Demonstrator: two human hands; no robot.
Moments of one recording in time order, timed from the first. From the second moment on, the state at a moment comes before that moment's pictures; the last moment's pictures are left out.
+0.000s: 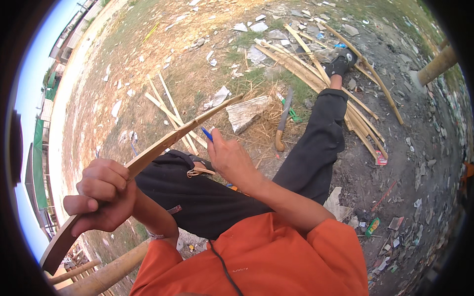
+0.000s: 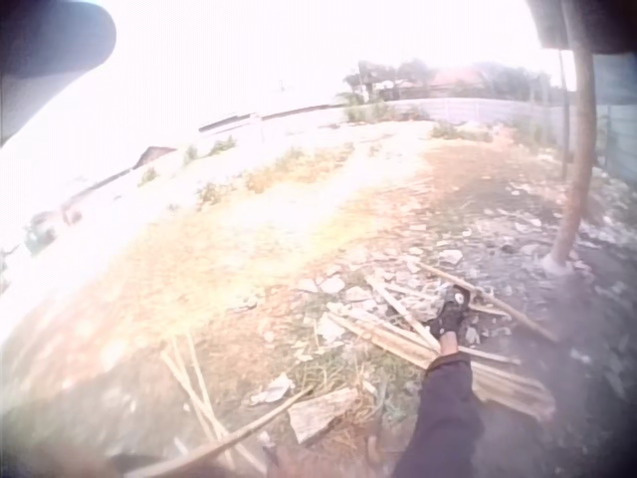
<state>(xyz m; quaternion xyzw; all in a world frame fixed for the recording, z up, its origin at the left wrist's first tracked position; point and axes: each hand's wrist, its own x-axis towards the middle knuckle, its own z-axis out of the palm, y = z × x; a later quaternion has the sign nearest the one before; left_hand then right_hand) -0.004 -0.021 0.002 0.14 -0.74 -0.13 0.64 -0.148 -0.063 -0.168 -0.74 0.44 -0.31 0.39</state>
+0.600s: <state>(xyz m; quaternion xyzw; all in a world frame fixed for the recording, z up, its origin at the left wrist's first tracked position) 0.002 -0.021 0.002 0.13 -0.75 -0.15 0.62 -0.145 -0.065 -0.178 -0.76 0.45 -0.33 0.34</state>
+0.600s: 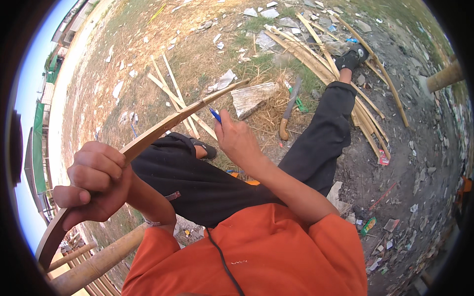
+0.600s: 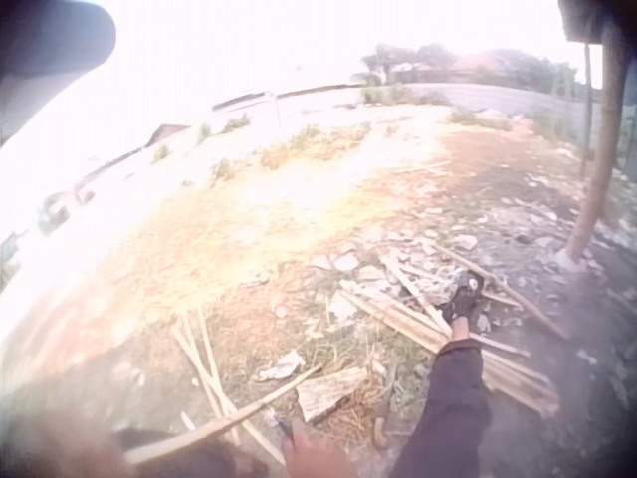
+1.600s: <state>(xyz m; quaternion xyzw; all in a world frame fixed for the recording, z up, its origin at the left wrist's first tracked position) 0.009 -0.025 0.007 0.07 -0.77 -0.19 0.60 -0.149 -0.140 -0.321 -0.75 0.51 -0.29 0.31</state>
